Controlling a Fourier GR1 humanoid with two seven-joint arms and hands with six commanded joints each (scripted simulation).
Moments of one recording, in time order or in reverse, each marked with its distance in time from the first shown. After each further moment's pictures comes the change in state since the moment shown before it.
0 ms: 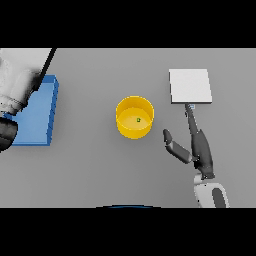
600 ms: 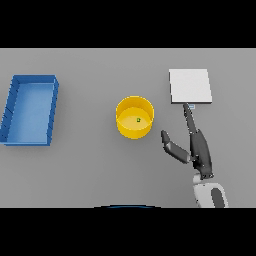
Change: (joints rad) left arm 0.424 0.194 0.470 -0.116 0.447 0.260 0.290; right arm -0.003 -0.001 0.007 0.008 0.008 -0.003 0.000
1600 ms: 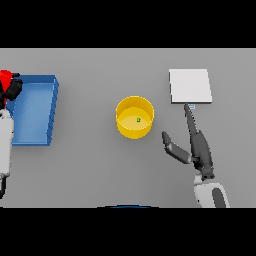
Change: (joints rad) left arm 0.619 -0.199 0.129 -0.671 0.235 0.127 0.261; right arm 0.004 -0.015 -0.002 0.010 0.011 0.001 -0.014
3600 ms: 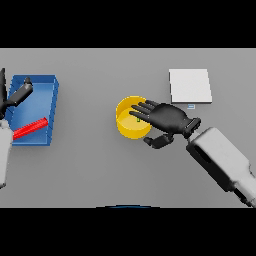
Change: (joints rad) left arm 0.091 0.052 -0.085 -0.062 -0.051 -0.115 -0.080; right arm -0.634 -0.388 0.415 0.284 0.505 0.465 -0.001
